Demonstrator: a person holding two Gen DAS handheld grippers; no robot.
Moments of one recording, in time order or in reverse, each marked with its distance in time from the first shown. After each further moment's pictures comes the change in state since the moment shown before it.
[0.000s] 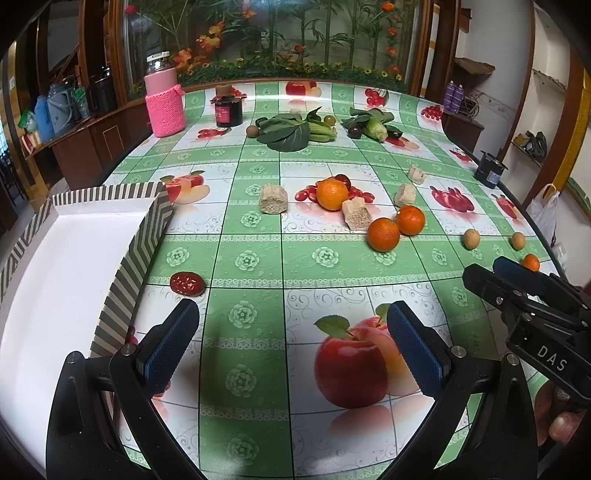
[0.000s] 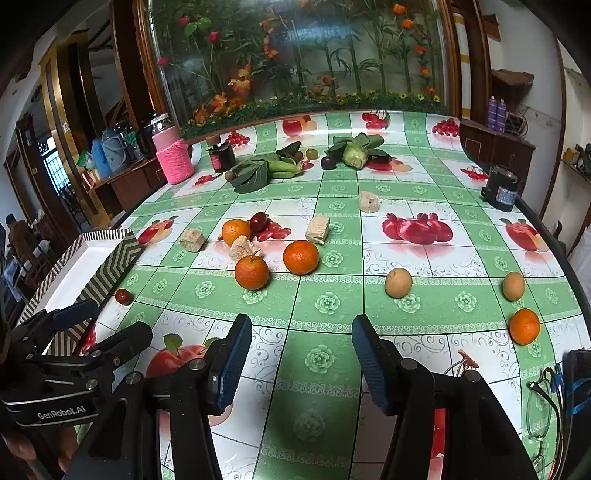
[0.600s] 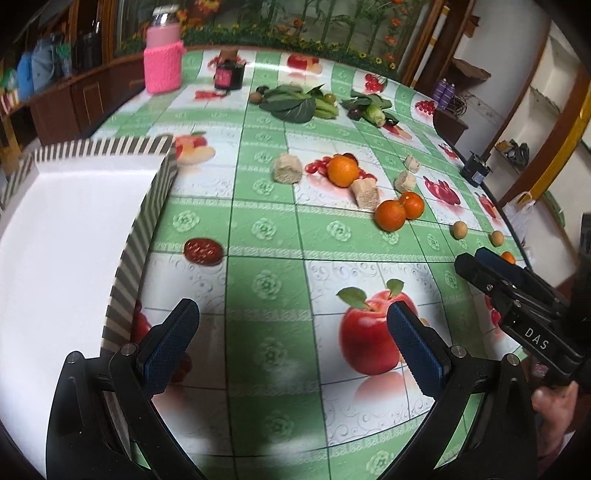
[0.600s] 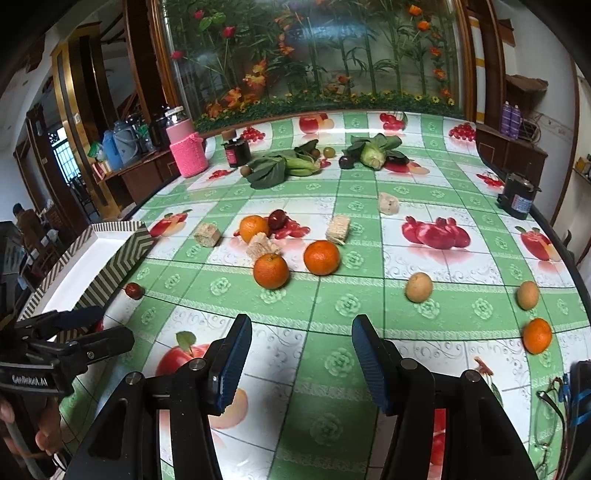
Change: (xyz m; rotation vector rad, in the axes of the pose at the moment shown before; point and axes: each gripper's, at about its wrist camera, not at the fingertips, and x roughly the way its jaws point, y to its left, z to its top) left arm 0.003 0.052 -0.003 -0.090 0.134 -0.172; right arm 0.006 0.012 0.002 -0.042 0.004 0.035
